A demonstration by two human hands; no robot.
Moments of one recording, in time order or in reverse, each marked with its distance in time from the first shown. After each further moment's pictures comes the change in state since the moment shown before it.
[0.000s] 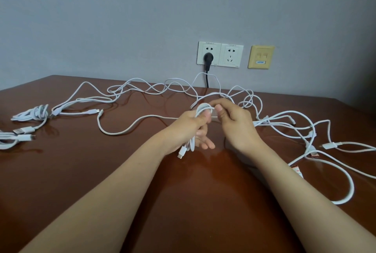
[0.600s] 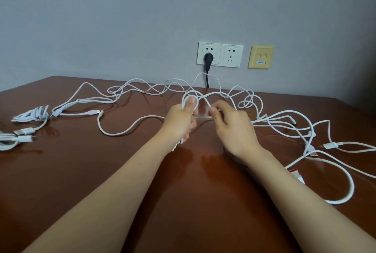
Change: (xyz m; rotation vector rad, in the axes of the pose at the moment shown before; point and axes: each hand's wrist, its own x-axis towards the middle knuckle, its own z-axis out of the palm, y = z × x) left_hand 0.013 -0.007 -0.010 0.019 0.287 0.021; right_hand -0.005 -0.012 0.002 -0.240 -0.007 -0.025
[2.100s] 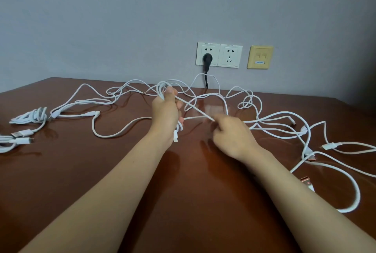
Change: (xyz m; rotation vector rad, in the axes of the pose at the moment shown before) left_hand 0.001 0.016 -0.007 -0.391 0.312 0.024; right_hand -0.002 -0.003 -0.005 -0.149 -0.286 0.108
